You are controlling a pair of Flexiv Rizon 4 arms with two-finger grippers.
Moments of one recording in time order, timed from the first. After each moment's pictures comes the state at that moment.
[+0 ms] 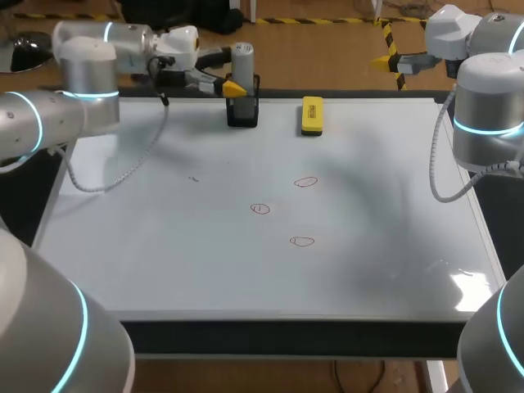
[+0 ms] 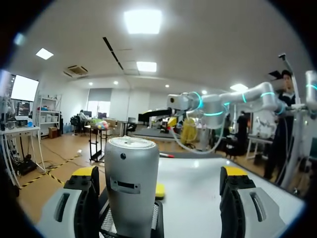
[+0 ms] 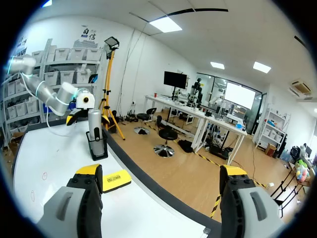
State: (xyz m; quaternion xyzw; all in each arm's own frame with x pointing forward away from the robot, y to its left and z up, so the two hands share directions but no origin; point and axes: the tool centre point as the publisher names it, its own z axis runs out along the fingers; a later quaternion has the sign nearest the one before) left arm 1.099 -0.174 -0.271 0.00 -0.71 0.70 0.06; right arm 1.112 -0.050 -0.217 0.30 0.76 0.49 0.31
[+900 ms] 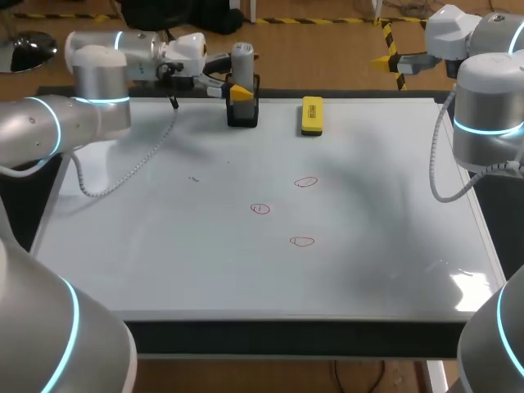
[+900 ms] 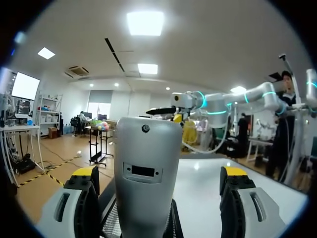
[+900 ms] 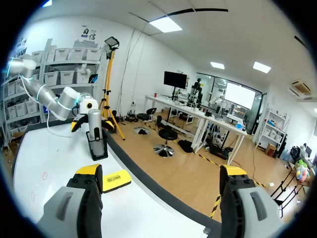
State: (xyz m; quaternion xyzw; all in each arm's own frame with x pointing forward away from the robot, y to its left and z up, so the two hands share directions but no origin) left arm 1.113 -0.187 -0.289 0.01 -0.70 0.71 0.06; right arm 1.112 -0.050 -0.217 0.30 0.76 0.49 0.31
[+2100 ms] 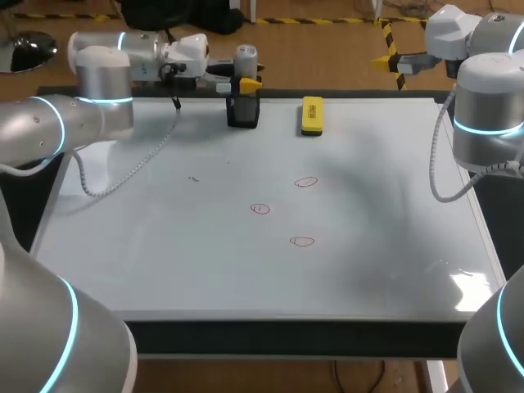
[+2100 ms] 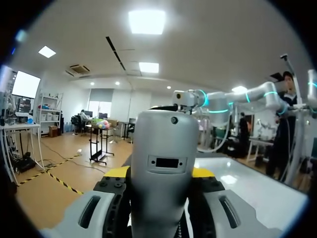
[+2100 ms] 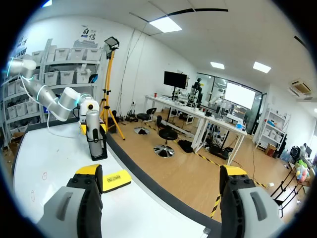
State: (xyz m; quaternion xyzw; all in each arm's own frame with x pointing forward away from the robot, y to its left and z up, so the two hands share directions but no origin) left arm 1.117 -0.191 -0.294 0.01 -0.70 0.71 0.06; right arm 1.112 -0.050 -0.217 0.30 0.76 0.49 0.31
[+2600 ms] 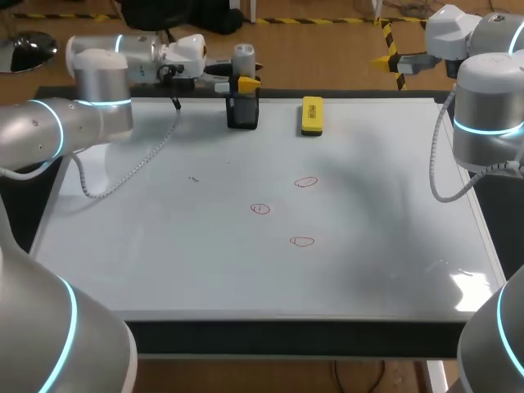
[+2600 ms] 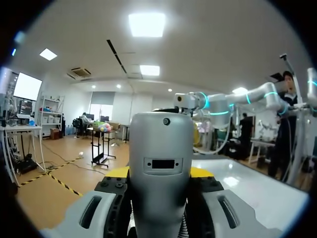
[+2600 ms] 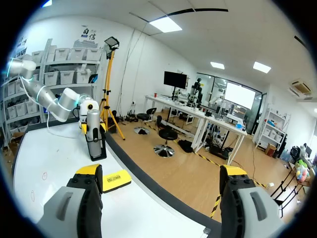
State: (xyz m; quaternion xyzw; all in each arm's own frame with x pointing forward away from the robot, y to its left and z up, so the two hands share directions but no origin) left arm 1.119 -0.186 -0.292 0.02 -0.69 0.72 0.05; right arm 1.112 -0.050 -0.217 0.30 0.76 0.49 0.31
